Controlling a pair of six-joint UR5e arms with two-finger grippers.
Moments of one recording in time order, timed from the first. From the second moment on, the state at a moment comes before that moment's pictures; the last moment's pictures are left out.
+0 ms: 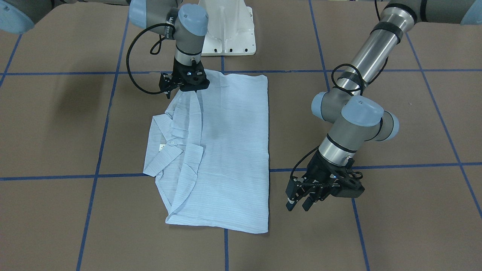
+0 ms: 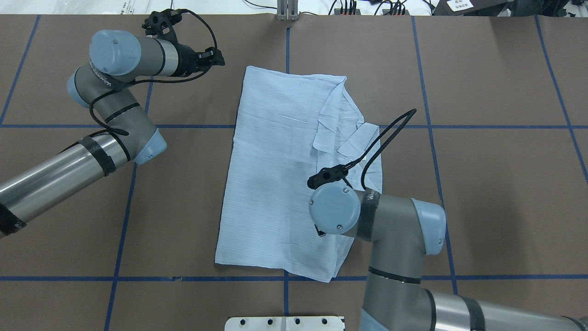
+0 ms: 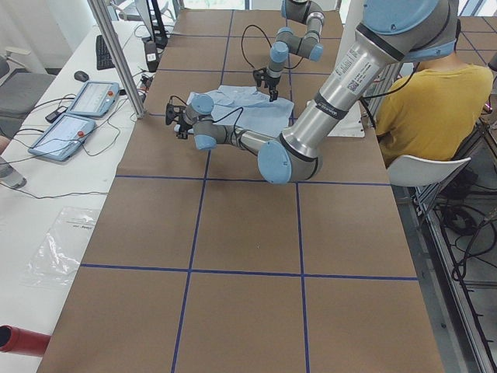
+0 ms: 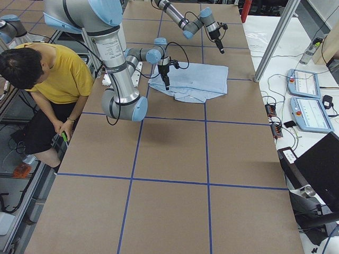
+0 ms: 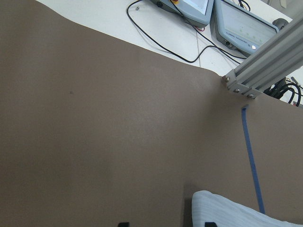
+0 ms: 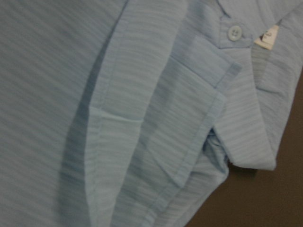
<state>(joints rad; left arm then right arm) -0.83 -2.30 -1.04 -2.66 -1.80 -1.33 0.33 -1.03 1.83 -1.85 1.62 0.95</state>
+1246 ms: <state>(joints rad) -0.83 -2.30 -1.09 -2.65 -1.80 -1.35 0.28 -1.16 1.94 -1.49 1.65 1.91</state>
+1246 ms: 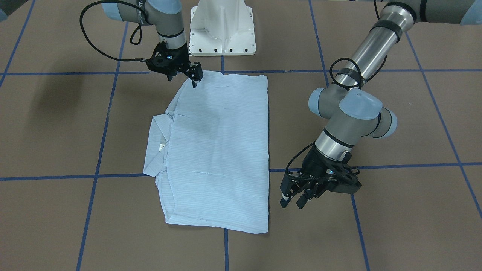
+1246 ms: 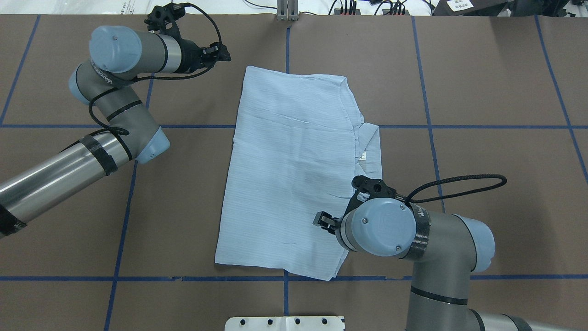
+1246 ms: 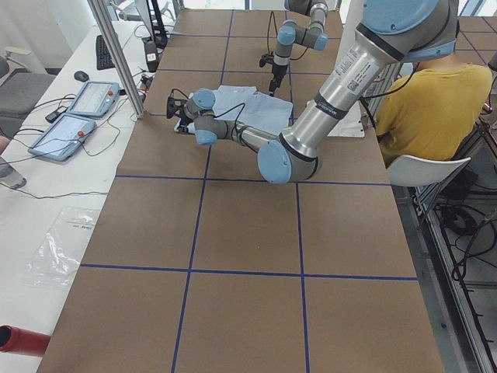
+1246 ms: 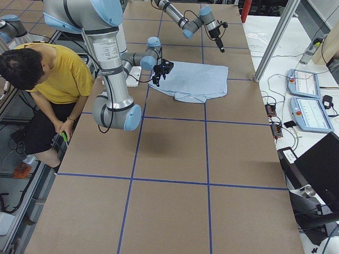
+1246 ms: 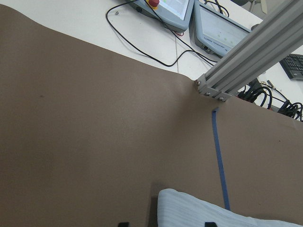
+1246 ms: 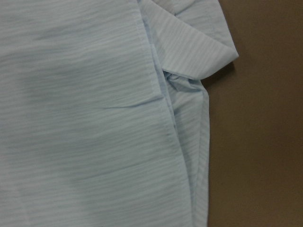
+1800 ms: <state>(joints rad) -0.83 -2.30 -1.10 -2.65 -1.80 -1.35 0.22 -1.16 1.90 -1.31 1.57 2.26</state>
